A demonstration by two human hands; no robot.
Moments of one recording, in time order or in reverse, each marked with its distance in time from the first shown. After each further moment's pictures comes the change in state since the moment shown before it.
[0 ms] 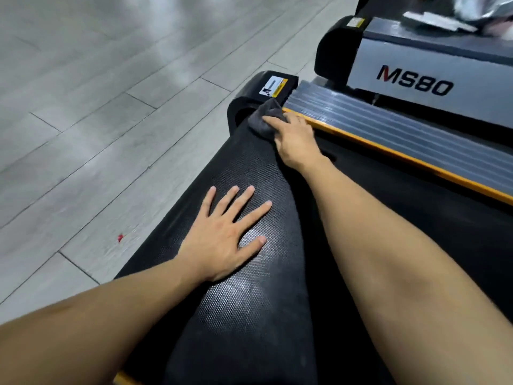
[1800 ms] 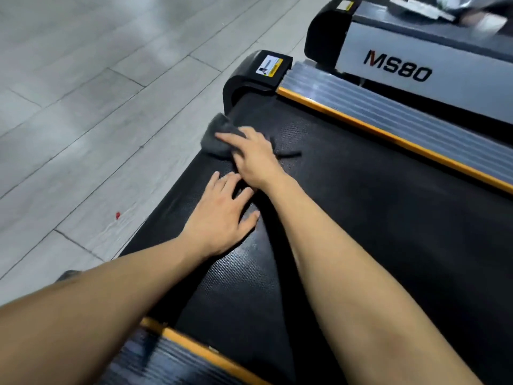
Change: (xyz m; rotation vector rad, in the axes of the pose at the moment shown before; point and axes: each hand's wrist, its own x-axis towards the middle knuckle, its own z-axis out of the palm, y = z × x) left_hand -0.023 0.003 -0.011 -0.111 0.004 0.007; right_hand -0.091 -0.105 0.002 0.268 -0.018 -0.070
